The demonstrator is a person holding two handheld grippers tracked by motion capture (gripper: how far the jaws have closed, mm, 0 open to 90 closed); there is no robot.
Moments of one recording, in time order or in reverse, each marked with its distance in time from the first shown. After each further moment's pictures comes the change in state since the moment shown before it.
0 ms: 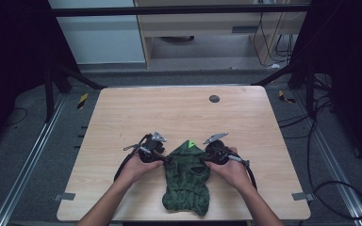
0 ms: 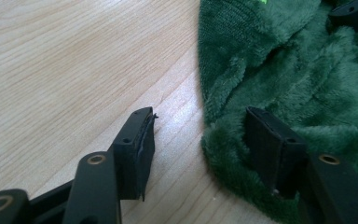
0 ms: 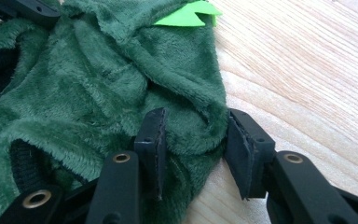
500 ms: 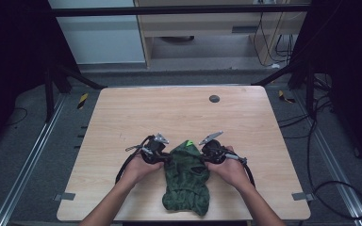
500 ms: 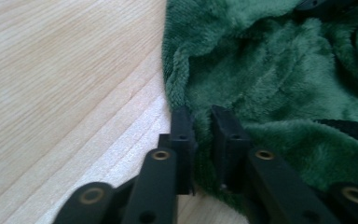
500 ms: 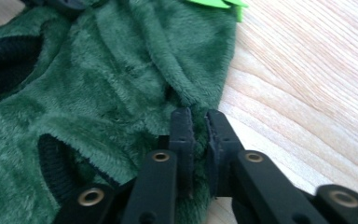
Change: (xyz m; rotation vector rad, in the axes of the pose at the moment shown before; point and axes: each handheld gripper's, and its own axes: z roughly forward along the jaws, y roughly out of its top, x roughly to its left) left arm -0.009 0.003 0.000 0.030 -0.050 0.014; right arm 0.008 0.009 0.001 0.059 0.038 -0.069
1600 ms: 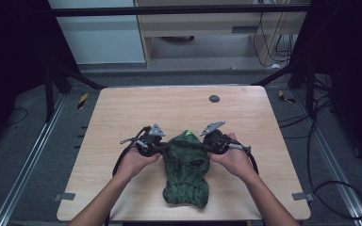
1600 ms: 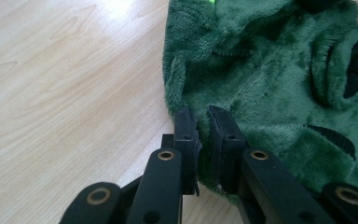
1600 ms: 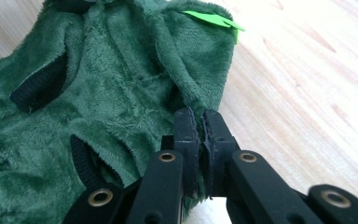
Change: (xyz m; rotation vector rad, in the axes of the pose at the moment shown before) left arm 0.005 0.021 -0.035 -0.110 0.062 0.100; right arm -0.009 0.029 -0.036 -0.093 -0.038 -0.123
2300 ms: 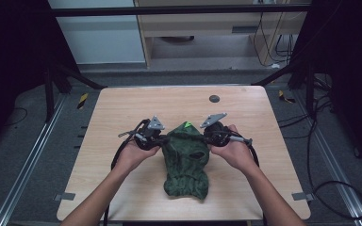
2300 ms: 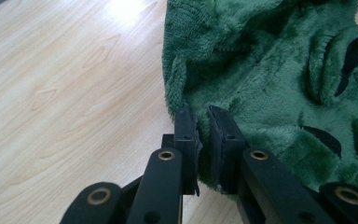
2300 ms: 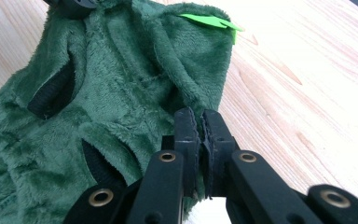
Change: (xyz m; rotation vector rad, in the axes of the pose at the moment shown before) left arm 0.007 0.019 -0.013 -0.023 0.046 0.038; right arm -0.010 0.020 -0.014 -0.041 -0.027 -0.030
